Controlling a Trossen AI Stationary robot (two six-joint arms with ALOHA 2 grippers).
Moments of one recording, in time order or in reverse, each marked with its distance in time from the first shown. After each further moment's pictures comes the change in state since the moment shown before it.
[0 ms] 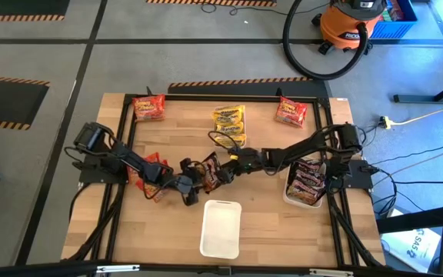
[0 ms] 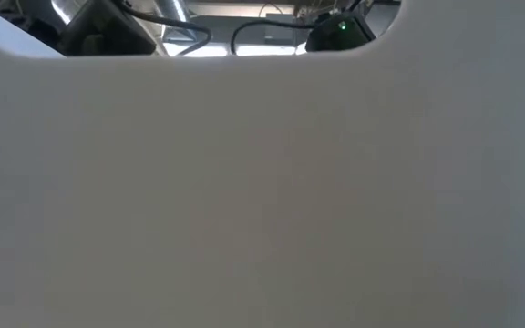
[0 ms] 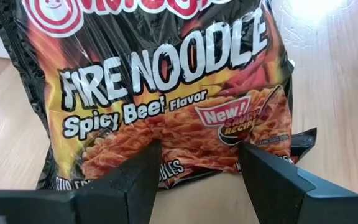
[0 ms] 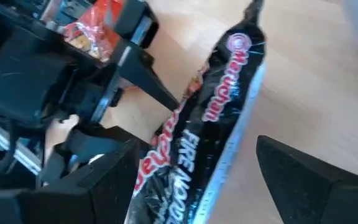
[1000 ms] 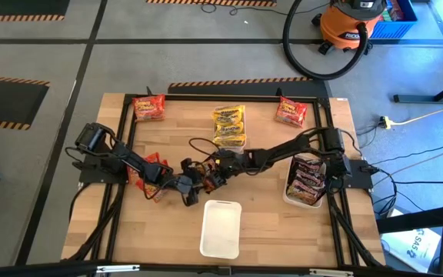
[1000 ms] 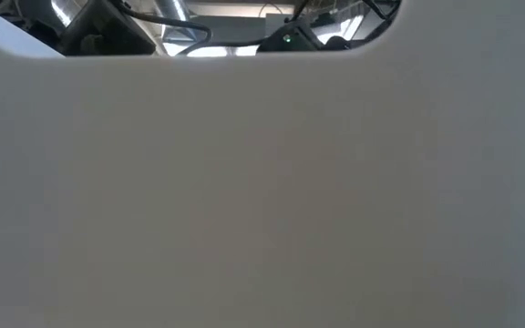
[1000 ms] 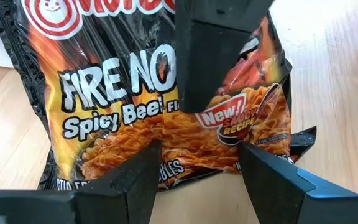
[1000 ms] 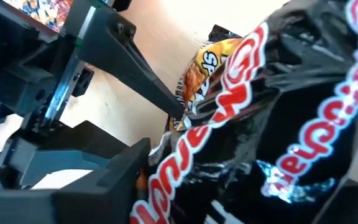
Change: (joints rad) left arm 0.000 0.003 -0.002 0.042 -0.005 0.038; right arm 0.000 0.175 0.276 -0.281 -0.042 -0.038
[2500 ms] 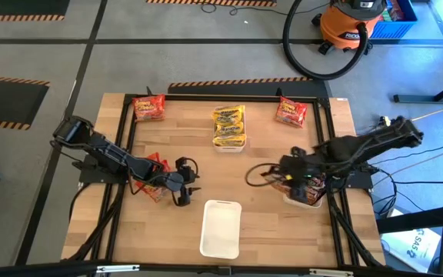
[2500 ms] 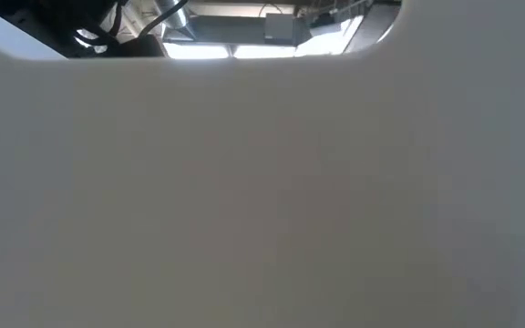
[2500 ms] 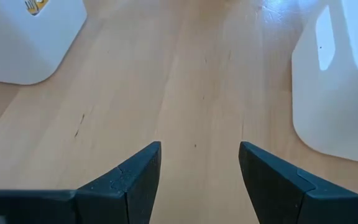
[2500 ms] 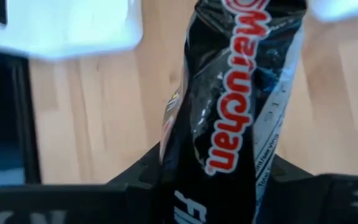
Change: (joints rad) left arm -0.039 -0.272 -0.001 -0.194 0.050 -0.005; right arm 0.315 -0.874 0.000 -1.296 0.088 -0.340
